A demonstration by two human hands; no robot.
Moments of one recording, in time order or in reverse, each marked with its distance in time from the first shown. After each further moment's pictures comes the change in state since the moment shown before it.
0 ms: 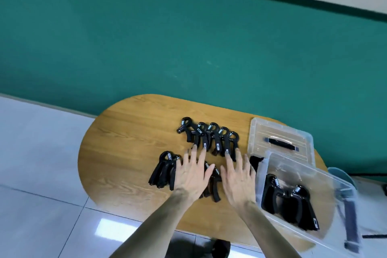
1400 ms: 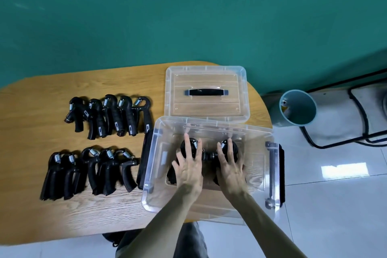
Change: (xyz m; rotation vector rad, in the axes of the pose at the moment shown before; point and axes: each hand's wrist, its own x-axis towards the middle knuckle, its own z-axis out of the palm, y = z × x) left_hand 0.072 0.306 0.197 0.109 -0.259 0.023; right_hand -0.029 0.327 0.148 0.317 -0.341 0.219
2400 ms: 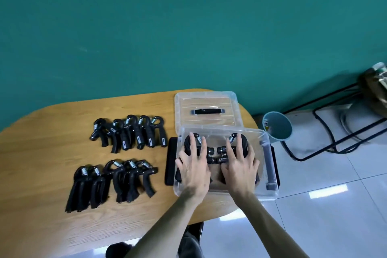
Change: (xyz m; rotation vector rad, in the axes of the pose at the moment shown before) left_hand -0.084 -0.047 -0.091 -0.224 0.373 0.176; right_hand -0.084 -0.109 -0.091 -0.172 0.422 0.177
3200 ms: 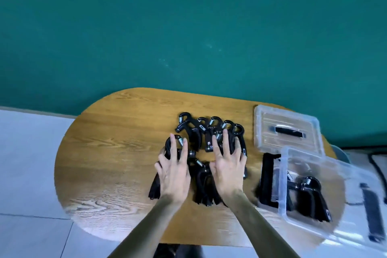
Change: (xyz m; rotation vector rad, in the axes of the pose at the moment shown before) left_hand -0.017 -0.344 -0.105 0.040 0.042 -0.272; right_hand -0.015 -0.336 0.065 -0.111 0.037 -0.393
